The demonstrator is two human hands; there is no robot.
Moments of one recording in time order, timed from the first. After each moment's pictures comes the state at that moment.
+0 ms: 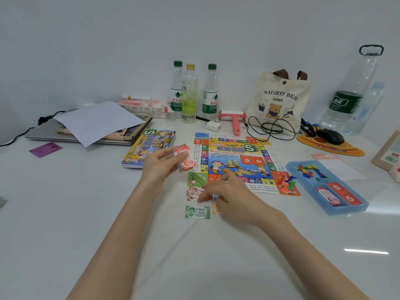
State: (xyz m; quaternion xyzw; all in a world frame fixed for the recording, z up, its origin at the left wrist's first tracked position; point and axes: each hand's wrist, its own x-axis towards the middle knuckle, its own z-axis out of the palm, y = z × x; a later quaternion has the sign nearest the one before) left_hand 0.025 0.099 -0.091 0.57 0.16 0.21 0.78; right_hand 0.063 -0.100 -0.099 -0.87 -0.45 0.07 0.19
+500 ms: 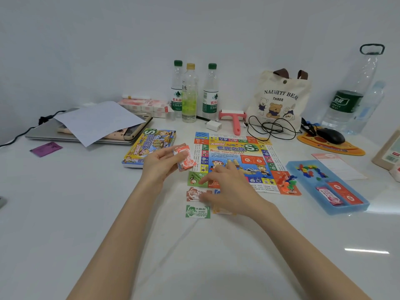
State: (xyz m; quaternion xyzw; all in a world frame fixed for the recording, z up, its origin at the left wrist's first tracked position) left_hand 0.025 0.097 -0.089 0.57 0.16 0.21 0.78; right_hand 0.065 -0.085 -0.087 -0.90 -0.40 0.00 0.15
